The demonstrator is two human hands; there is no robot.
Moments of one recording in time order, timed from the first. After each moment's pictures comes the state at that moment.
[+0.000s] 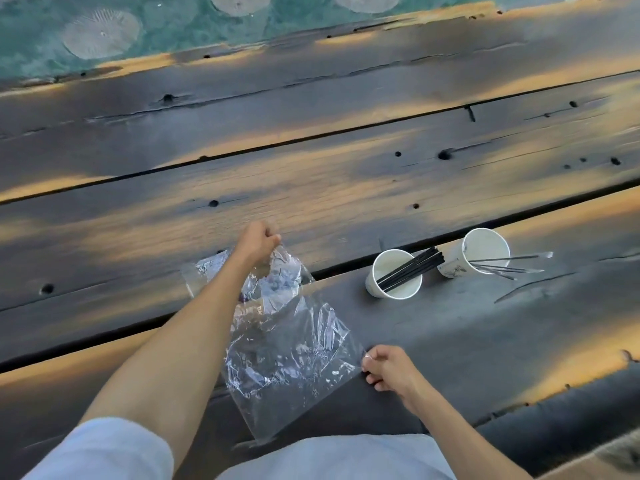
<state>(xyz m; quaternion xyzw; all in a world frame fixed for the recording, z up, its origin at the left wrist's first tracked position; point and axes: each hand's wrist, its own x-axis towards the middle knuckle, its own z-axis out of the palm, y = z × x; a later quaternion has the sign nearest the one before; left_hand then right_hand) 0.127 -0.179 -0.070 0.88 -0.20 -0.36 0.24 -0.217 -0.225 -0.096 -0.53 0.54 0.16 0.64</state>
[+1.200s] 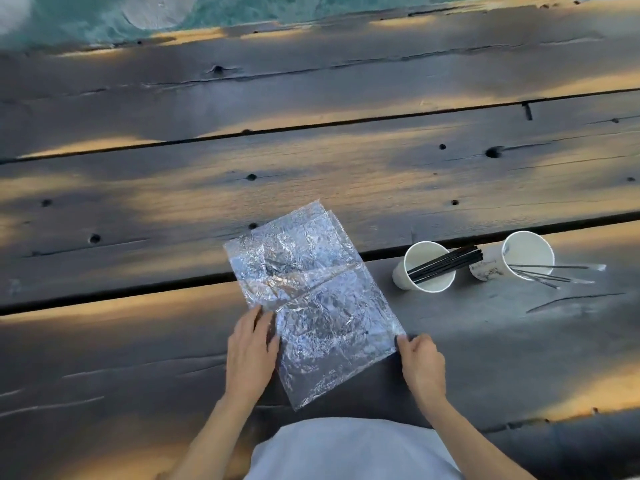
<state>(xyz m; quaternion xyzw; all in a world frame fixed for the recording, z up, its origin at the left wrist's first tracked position) -0.043 0.019 -0.121 0.94 -0.24 -0.18 0.13 -0.225 -0.217 -0.106 -0.68 0.62 0.09 0.39</state>
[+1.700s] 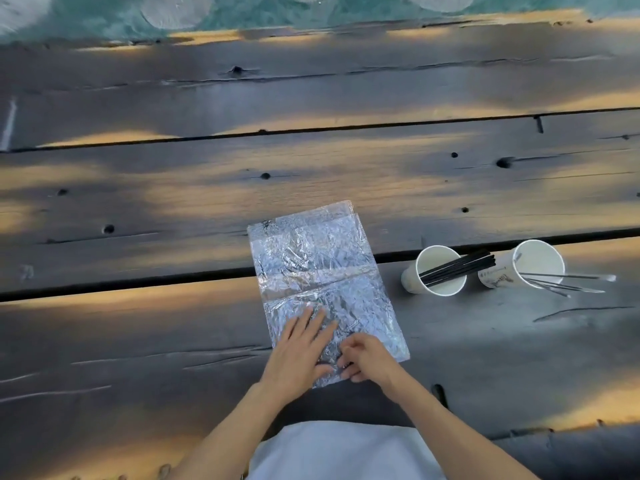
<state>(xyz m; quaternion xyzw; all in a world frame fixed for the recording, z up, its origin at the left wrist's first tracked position) -0.068 -0.012 -0.127 0.84 -0.50 -0.23 0.03 -0.166 -0.174 -0.098 -0.59 0.42 0.27 0.64</state>
